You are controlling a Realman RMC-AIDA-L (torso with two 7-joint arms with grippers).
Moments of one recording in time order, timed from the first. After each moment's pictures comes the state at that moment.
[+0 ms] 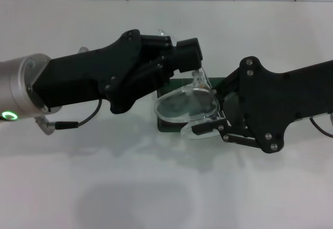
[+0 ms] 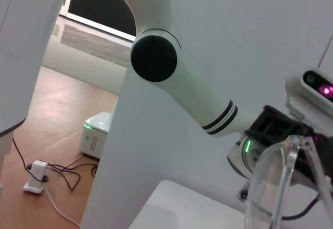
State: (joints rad) left arm -0.54 -2.08 1.14 0.60 1.24 1.96 -1.46; right arm 0.38 2.03 -1.32 -1.41 -1.51 -1.73 1.32
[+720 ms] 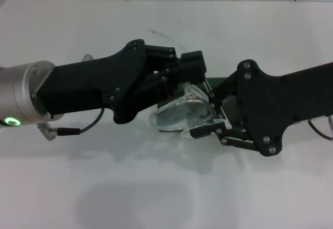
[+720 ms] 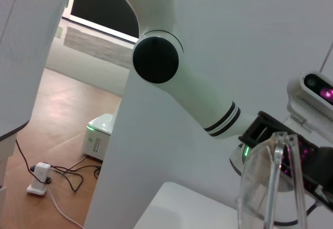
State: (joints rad) left arm -0.53 -2.08 1.17 0.60 1.24 1.96 -1.45; right arm 0.38 2.03 -1.33 -1.40 -1.51 -1.73 1.32
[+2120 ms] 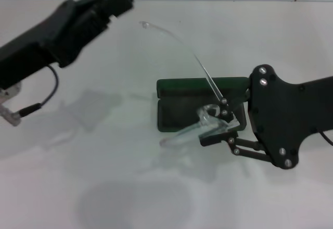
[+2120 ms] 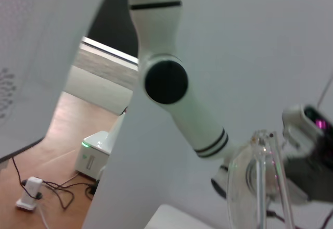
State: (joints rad) left arm -0.49 -2.07 0.91 0.53 1.23 1.96 -1.45; right arm 0.33 2.03 -1.33 -1.41 -1.44 -1.76 1.21
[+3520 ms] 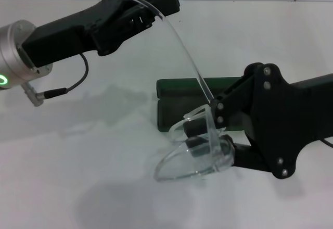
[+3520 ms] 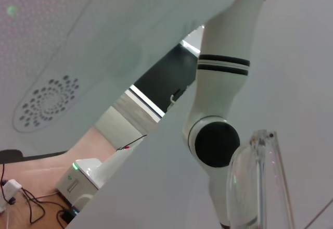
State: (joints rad) left arm -0.65 -2.07 0.80 0.49 1.44 1.95 -1.55; right arm 0.35 2.03 -1.39 -1.36 -1.30 -1.79 0.87
